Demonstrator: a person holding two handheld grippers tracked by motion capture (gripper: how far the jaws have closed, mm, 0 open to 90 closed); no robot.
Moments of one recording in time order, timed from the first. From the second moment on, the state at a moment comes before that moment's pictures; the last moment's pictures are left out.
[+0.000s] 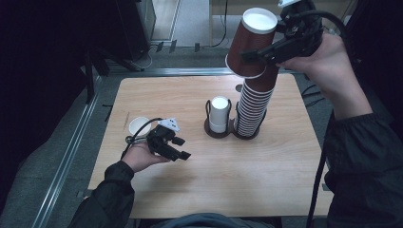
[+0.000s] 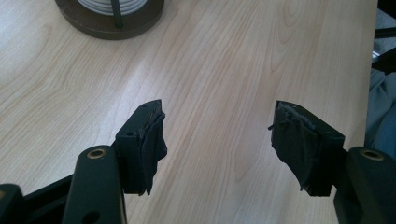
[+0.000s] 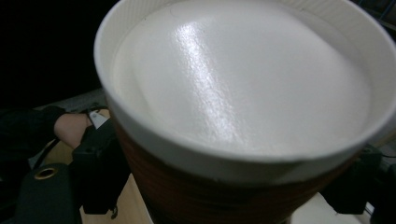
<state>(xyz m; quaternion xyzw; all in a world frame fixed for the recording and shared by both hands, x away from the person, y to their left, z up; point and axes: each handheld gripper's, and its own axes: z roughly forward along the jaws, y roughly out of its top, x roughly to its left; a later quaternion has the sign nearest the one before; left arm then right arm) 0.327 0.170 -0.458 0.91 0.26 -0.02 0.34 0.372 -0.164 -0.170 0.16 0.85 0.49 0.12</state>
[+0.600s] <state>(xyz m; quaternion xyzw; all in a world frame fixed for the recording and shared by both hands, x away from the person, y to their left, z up) 0.325 0.172 -0.449 0.90 0.26 -0.01 0.35 0.345 -0.138 -0.224 0.11 0.87 0.48 0.08</state>
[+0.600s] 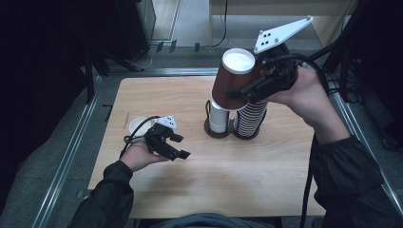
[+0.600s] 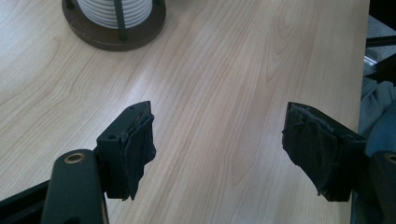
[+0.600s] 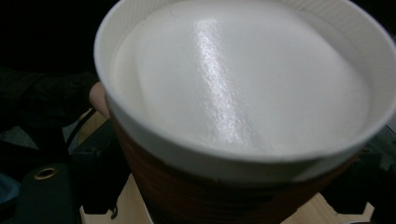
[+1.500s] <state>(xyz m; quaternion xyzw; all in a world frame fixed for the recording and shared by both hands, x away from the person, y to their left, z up) 0.323 0.174 -0.446 0.90 0.25 -0.02 0.37 0.329 -0.122 -0.337 0.11 0.88 0.46 0.03</state>
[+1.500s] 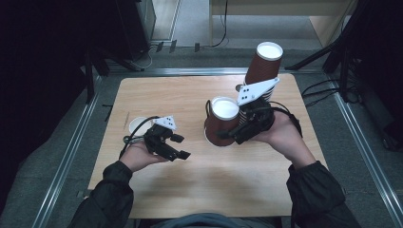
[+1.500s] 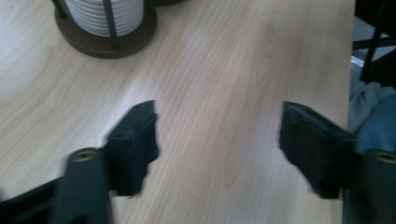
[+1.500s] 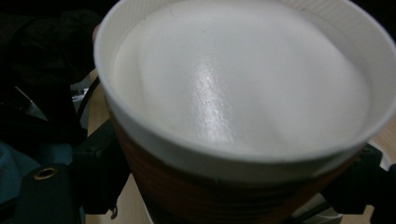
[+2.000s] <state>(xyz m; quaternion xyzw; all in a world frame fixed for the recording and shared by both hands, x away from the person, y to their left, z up) 0.321 0.175 -0.452 0.90 0.25 -0.01 0.37 0.326 -0.120 -0.383 0.13 0.88 0.46 0.00</state>
